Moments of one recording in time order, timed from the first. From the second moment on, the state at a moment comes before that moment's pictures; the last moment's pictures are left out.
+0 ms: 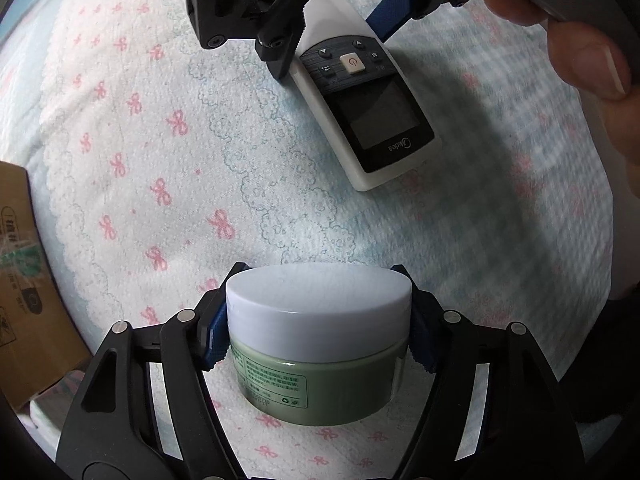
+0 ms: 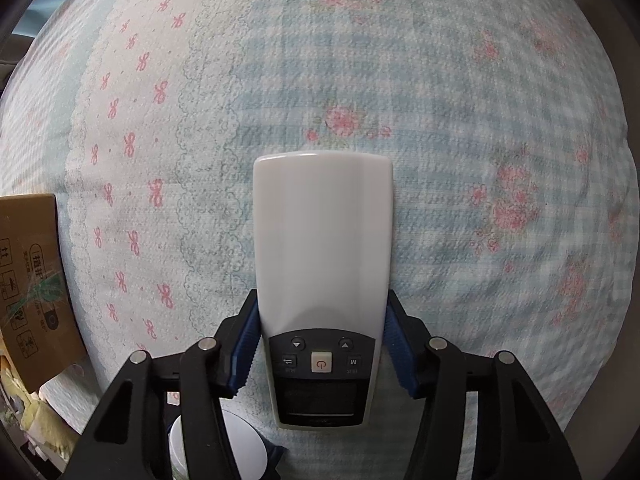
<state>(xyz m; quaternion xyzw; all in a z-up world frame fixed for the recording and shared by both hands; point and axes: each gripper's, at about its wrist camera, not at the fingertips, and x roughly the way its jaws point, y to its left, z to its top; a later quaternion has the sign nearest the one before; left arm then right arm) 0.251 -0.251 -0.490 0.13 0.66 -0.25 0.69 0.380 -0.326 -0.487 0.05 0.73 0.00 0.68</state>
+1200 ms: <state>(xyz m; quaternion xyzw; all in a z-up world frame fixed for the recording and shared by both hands) 0.229 -0.035 -0.252 -0.03 0.57 -0.12 0.81 0.298 -0.229 -0.244 -0.01 0.61 0.17 0.77</state>
